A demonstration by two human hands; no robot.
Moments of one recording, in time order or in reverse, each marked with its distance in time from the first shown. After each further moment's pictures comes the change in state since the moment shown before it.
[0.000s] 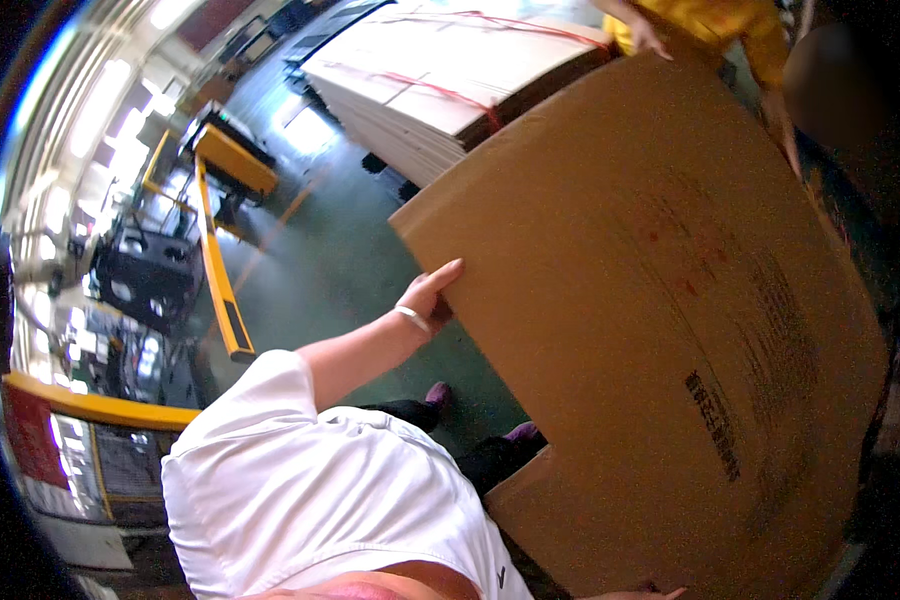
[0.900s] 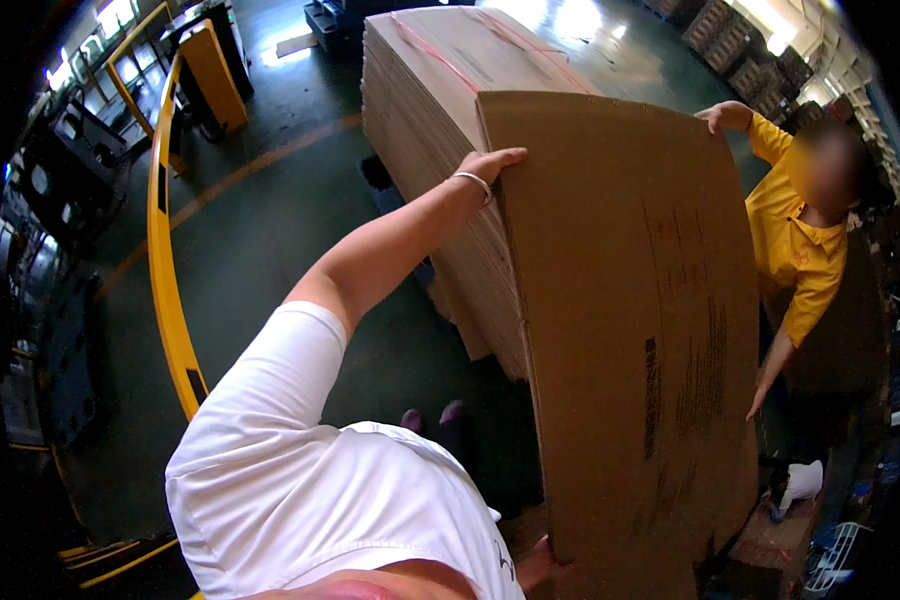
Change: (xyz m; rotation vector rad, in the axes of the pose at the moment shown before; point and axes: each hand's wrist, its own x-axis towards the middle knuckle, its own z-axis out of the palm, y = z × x) left_hand 0.335 0.443 -0.232 -0.178 0.022 0.287; right_hand -0.259 0.322 0.249 0.145 -0.363 0.178
